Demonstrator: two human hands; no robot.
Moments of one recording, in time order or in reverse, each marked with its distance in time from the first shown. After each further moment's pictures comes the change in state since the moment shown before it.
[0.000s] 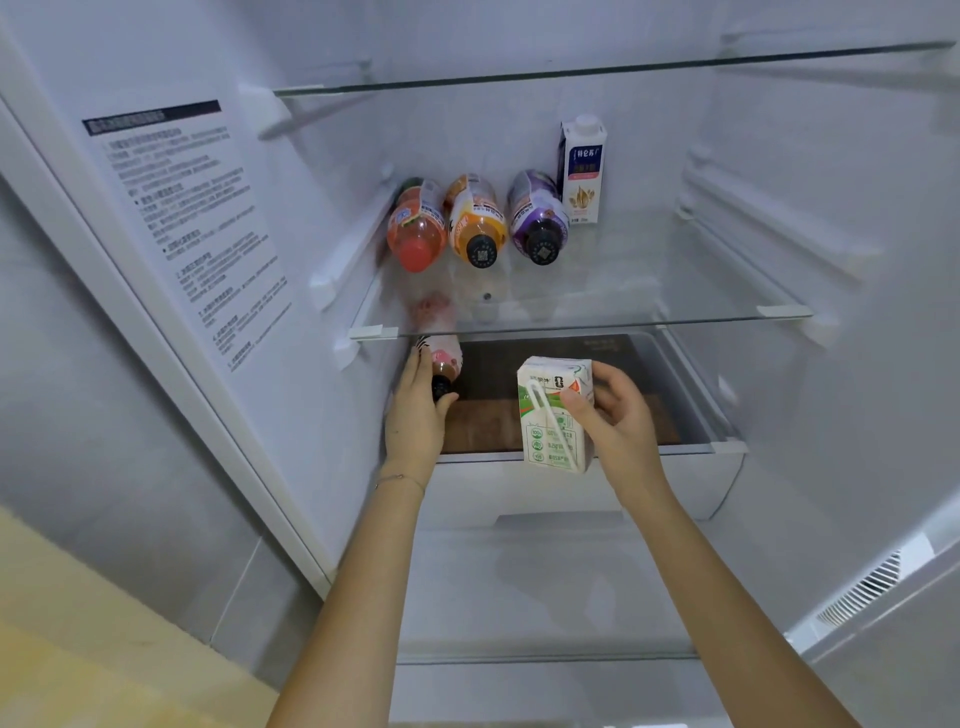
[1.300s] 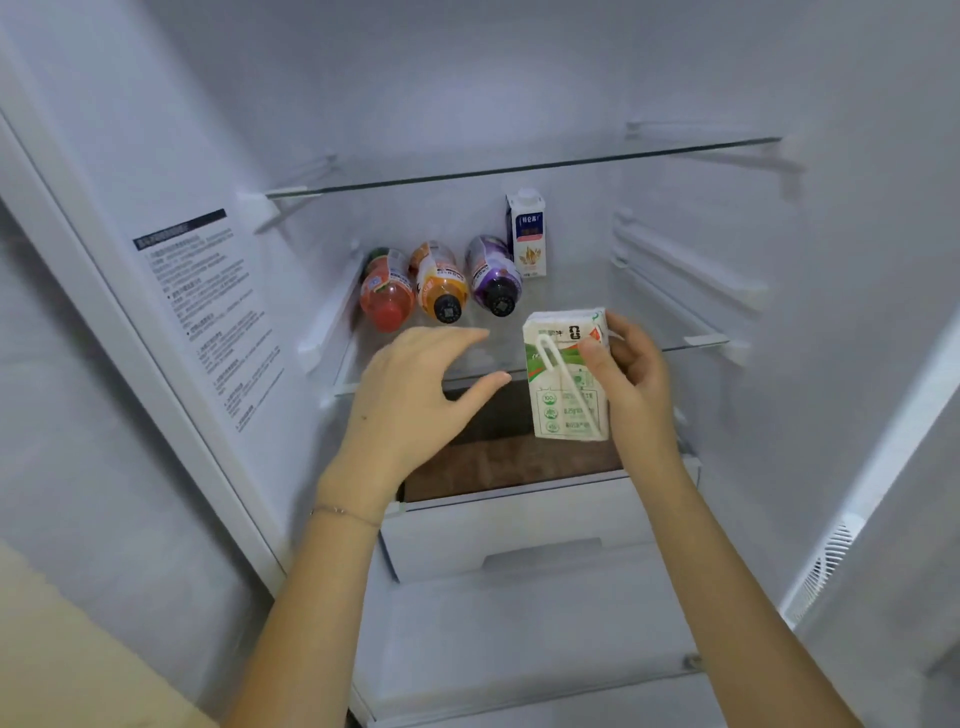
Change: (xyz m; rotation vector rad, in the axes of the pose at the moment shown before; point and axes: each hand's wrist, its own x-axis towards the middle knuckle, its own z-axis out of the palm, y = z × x) left_hand -0.025 0.133 -0.132 0.106 0.011 0.593; right_hand -0.002 -0.087 -0.003 0.092 0.185 -0.259
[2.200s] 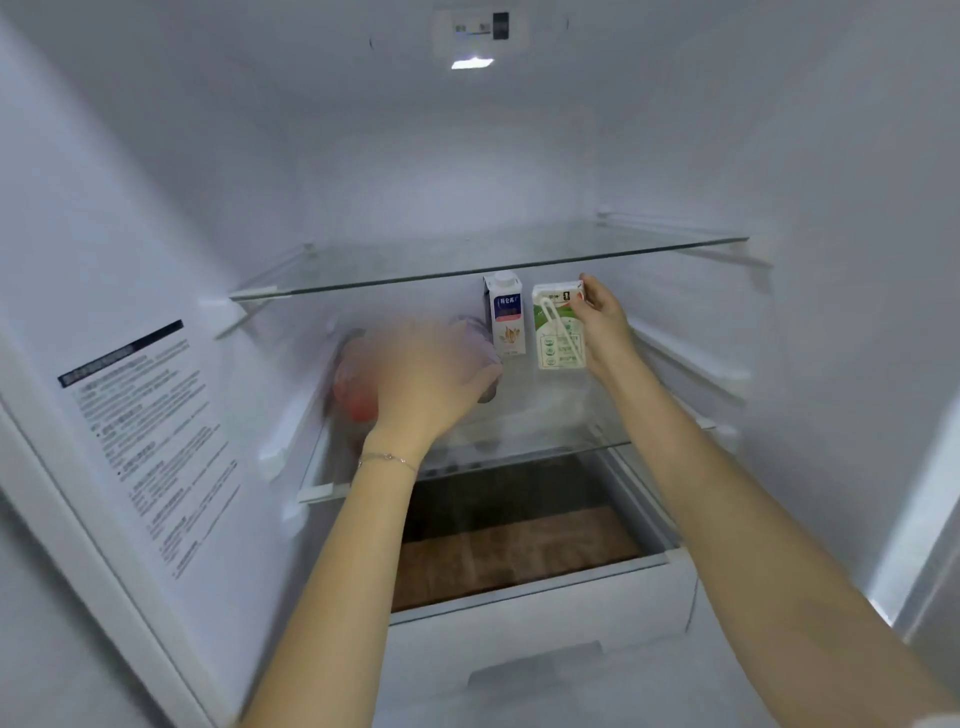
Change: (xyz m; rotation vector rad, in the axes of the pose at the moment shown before) left_hand 0.119 -0.033 0.055 0.266 -0.070 -0.169; right_hand 0.209 0.016 0.003 -0.022 0.085 0.149
